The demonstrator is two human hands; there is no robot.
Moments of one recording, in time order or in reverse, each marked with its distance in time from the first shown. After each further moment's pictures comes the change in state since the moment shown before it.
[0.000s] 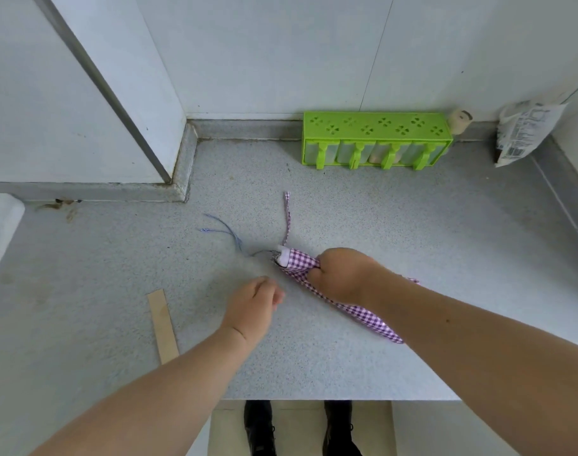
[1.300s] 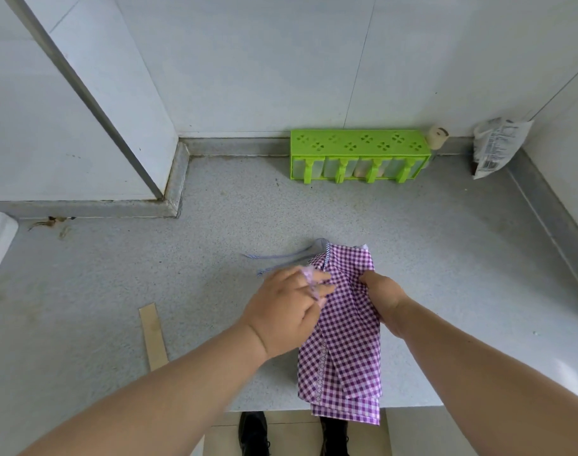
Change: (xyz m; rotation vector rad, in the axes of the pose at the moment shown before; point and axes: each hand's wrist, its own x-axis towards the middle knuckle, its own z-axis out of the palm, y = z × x) left_hand -0.020 0.064 0.024 0.862 -0.201 0.879; right_hand -0.017 0.084 0.035 1.218 0.125 0.645
